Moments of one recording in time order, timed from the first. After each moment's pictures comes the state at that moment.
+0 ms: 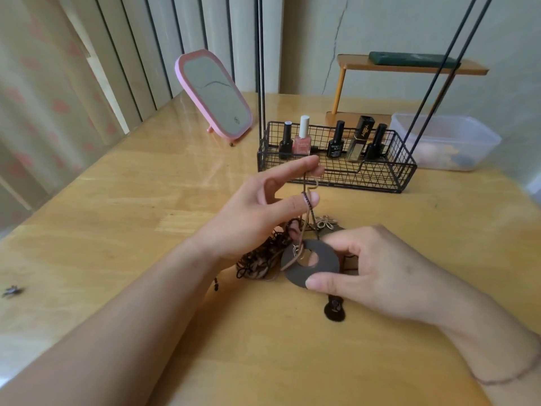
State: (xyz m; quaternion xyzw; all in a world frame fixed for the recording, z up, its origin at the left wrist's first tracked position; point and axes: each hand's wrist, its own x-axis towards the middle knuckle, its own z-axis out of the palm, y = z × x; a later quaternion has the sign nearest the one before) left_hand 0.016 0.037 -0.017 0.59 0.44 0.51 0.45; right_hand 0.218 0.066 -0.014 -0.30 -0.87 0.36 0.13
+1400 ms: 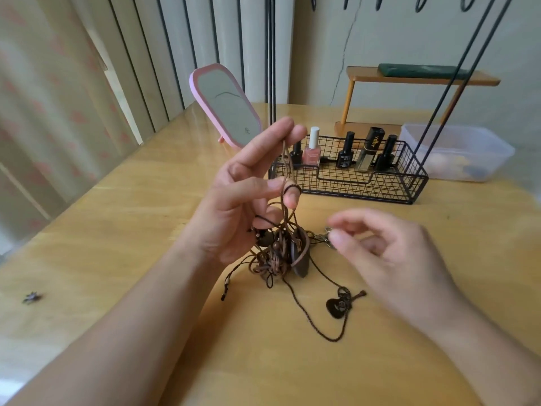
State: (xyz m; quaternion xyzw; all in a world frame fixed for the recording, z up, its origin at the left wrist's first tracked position) left_hand -0.005 0.037 -0.009 0.51 0.20 0.64 0.54; right_hand 0.212 0.063 -0.017 -0.29 -0.82 0.29 0.39
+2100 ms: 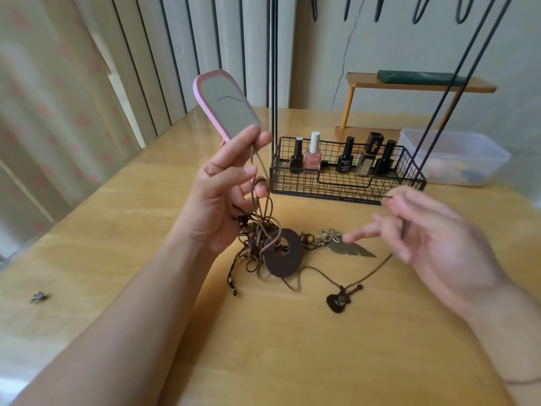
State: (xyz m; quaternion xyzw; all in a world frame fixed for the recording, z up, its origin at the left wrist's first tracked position) left_hand -0.027 0.043 -0.010 0.41 0.27 0.72 0.50; right_hand 0.235 0.086 -0.004 -0.31 -0.65 0.57 0.39
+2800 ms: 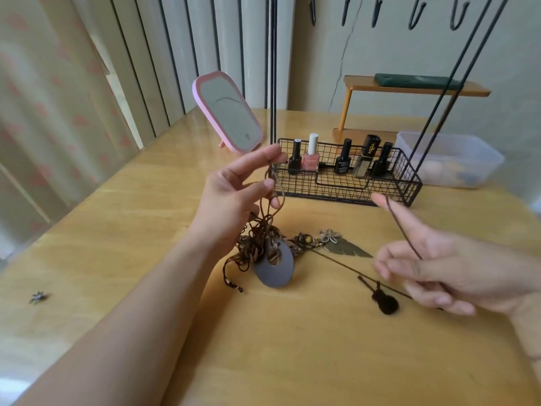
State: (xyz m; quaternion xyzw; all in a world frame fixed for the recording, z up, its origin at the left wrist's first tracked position) left_hand -0.018 0.047 -0.016 0.47 0.41 0.68 0.39; right_hand 0.278 0.100 0.013 -0.29 -0.62 0.73 0.06
